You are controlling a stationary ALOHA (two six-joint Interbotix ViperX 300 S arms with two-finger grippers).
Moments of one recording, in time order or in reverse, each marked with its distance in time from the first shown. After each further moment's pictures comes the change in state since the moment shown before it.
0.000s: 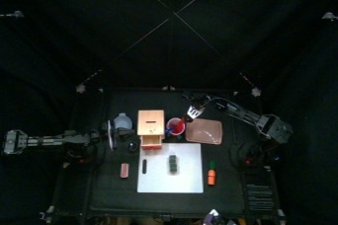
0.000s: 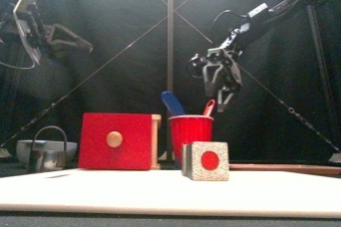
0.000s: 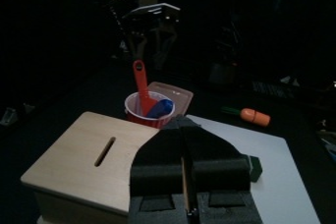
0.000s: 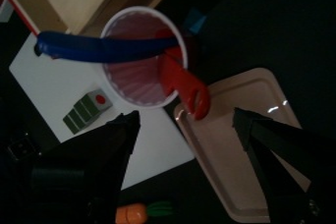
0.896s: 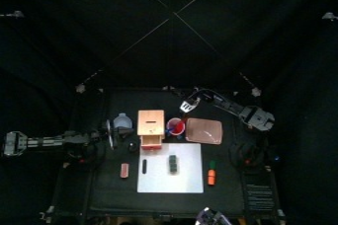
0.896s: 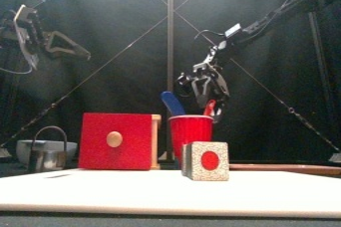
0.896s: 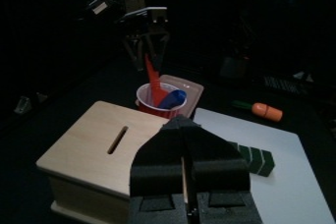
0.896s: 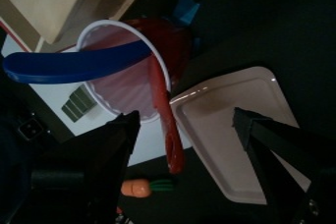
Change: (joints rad) left arm 0.041 0.000 0.023 -0.002 0.003 0.000; right arm -0.015 0.227 -0.229 -0.002 0.239 0.032
